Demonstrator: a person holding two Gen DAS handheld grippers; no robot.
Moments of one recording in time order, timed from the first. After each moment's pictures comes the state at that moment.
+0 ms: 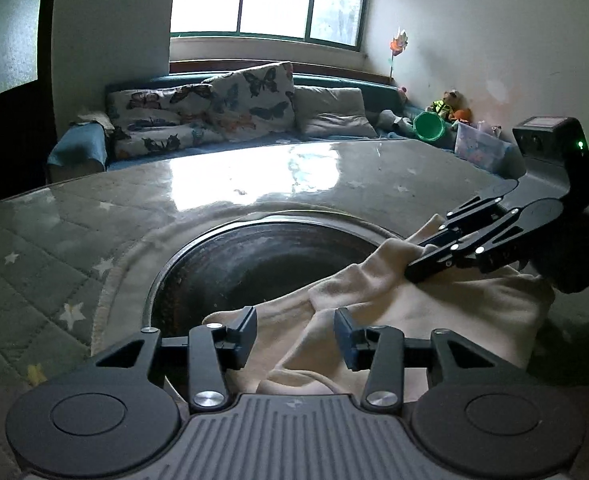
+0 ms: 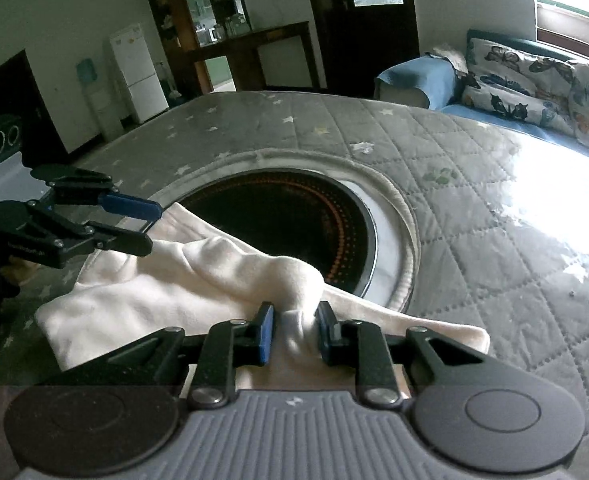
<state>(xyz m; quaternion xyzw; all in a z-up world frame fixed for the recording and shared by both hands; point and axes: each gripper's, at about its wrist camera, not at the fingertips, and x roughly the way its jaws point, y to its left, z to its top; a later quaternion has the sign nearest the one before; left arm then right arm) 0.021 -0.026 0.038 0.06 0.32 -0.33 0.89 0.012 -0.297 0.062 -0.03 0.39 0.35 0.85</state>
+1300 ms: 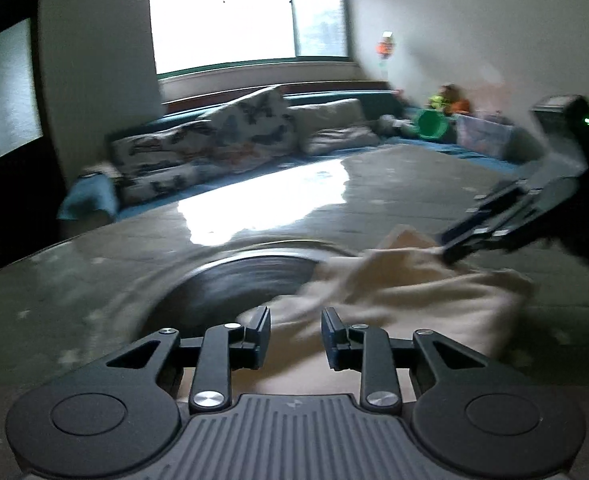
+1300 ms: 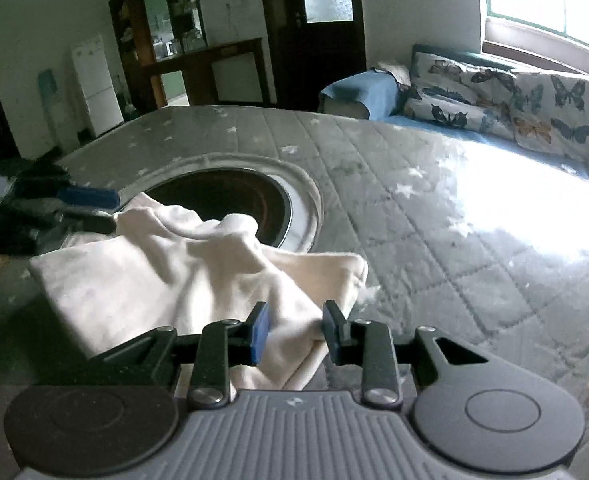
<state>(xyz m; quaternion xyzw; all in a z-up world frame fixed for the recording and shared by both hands) -0.038 -0.092 0.055 0.13 0.25 -0.32 0.90 -0.036 -0.356 0.078 -0.04 0.37 0.27 0.89</state>
